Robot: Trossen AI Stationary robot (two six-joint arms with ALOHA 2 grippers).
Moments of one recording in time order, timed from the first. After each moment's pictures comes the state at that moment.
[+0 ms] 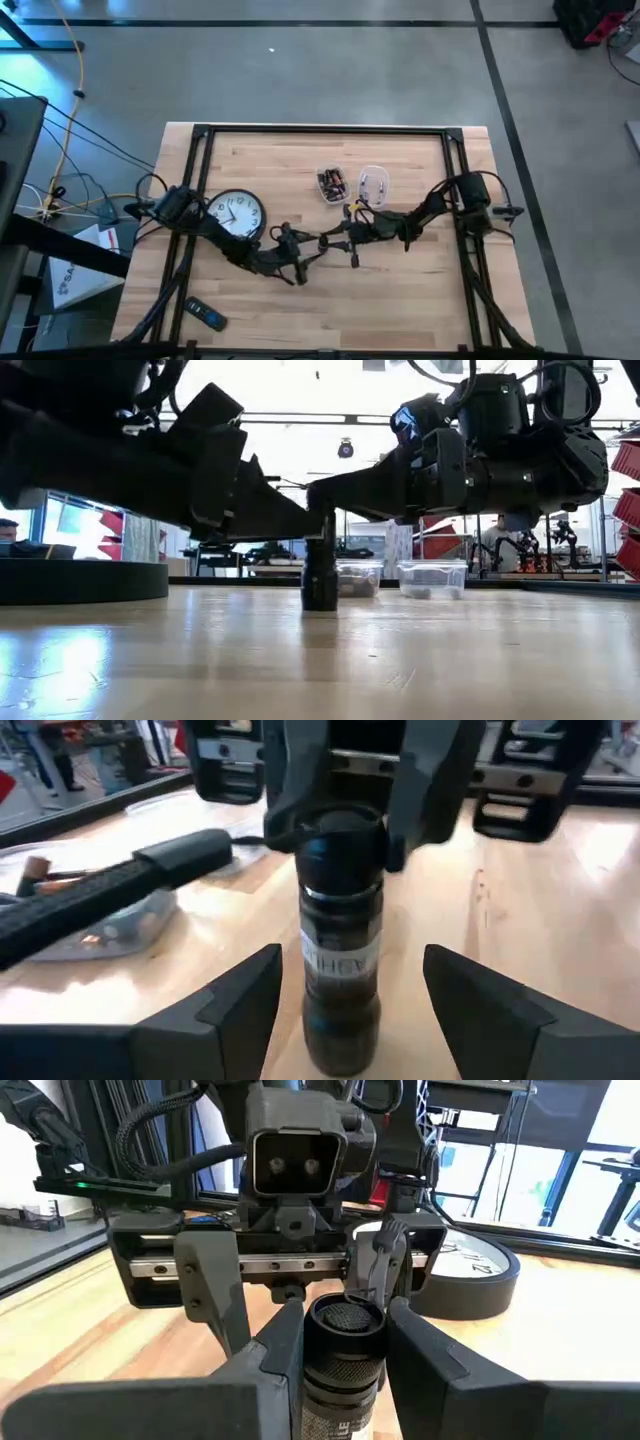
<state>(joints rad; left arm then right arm) -0.46 2.00 0.65 1.07 -0.81 -0.21 0.14 2.05 0.60 1.33 -0.01 -0.10</state>
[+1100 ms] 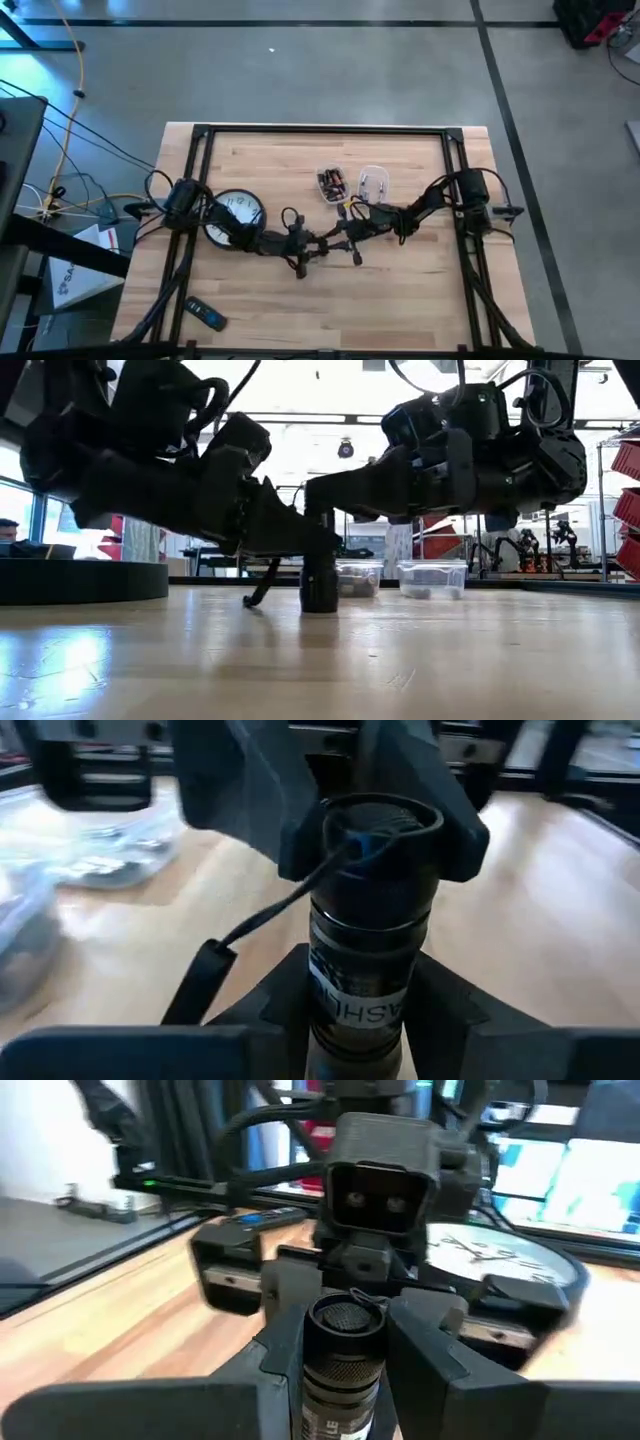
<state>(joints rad) -0.29 2.03 0.62 1.18 -0.30 -0.12 0.08 2.05 0.62 1.29 -0.26 -0.11</state>
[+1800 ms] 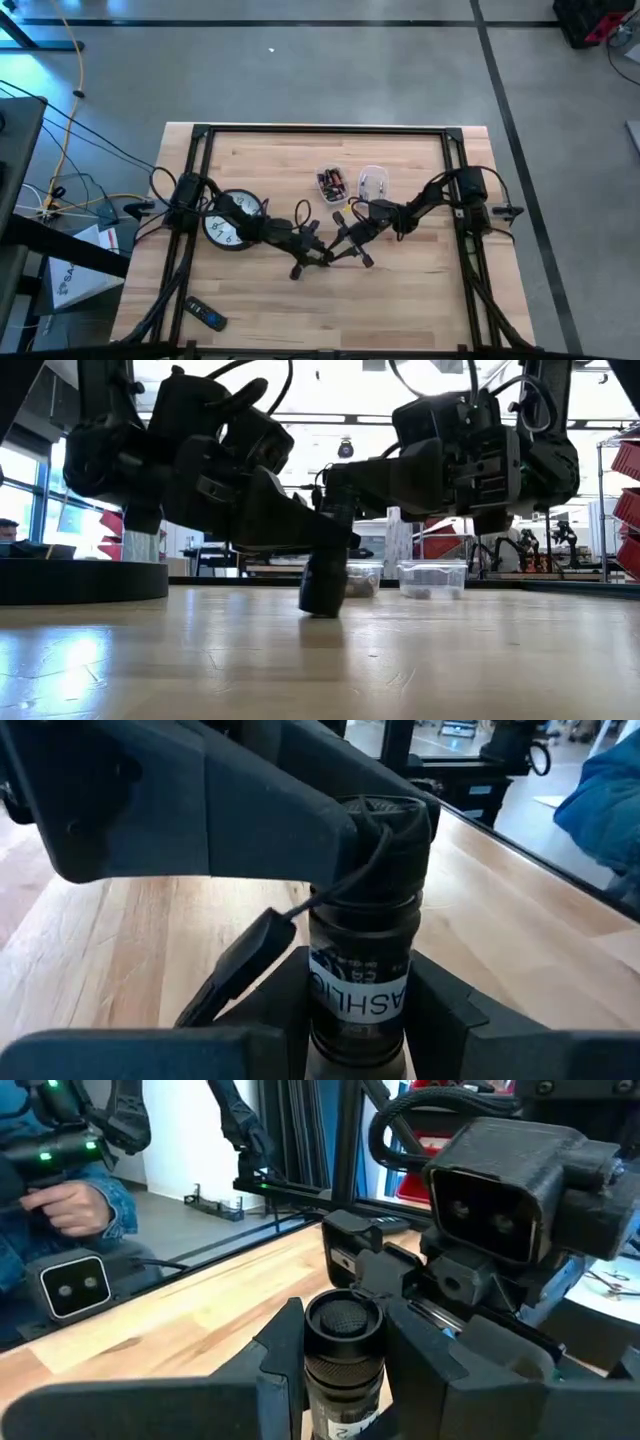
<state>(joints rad) -0.19 2.04 0.68 1.15 0.11 -0.01 0.05 2.05 0.62 1.28 -0.55 -0.11</state>
